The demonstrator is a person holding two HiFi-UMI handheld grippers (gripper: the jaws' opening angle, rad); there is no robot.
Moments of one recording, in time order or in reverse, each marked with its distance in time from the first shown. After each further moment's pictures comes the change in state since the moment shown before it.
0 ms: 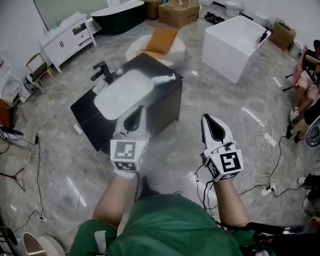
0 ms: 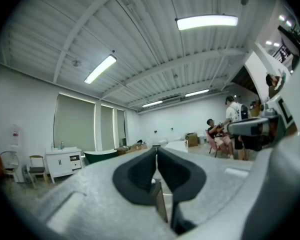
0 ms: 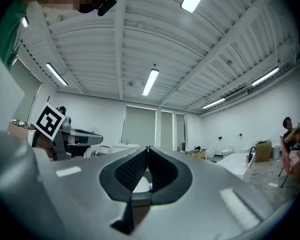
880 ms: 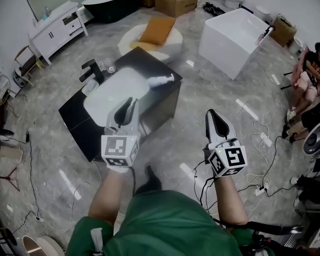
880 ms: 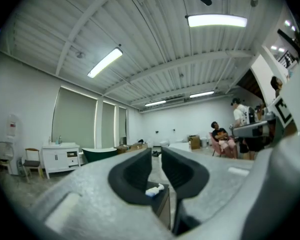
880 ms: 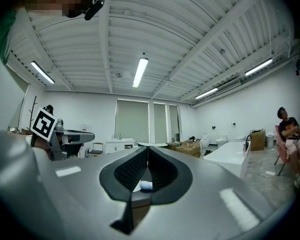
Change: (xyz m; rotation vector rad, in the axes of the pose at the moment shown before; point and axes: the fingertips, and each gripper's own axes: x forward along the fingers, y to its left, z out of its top) left arm 0.115 0.084 -0.033 -0.065 -0.008 0.013; right arm 0.117 -0.074 -0.041 0.082 0.086 -0.074
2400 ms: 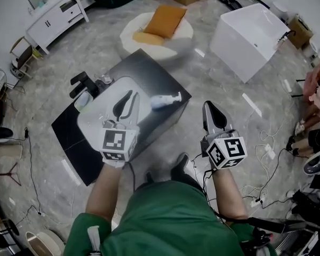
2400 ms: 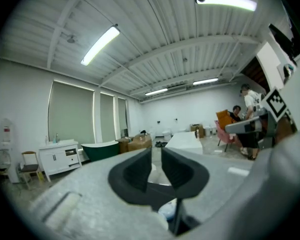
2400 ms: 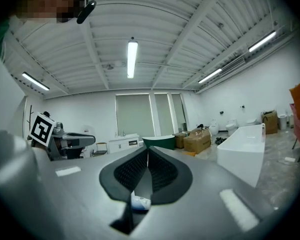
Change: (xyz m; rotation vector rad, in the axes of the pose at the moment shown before) left arm 0.248 0.114 -0.055 0.049 0.114 0.003; right arm 0.280 -0.105 -0.050 0.120 0.086 0.087
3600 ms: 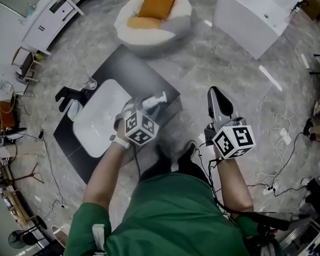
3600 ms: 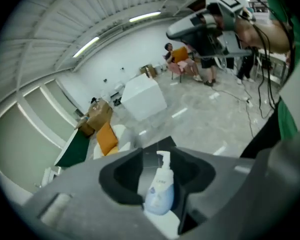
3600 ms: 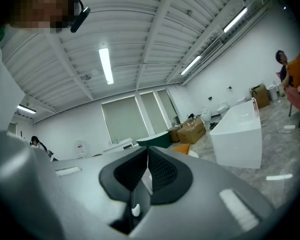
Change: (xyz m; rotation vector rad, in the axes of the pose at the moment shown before) left arm 0.202 -0.151 -0.183 0.565 0.649 -0.441; right arm 0.047 -0.208 -0.027 0.237 -0.014 -0.030
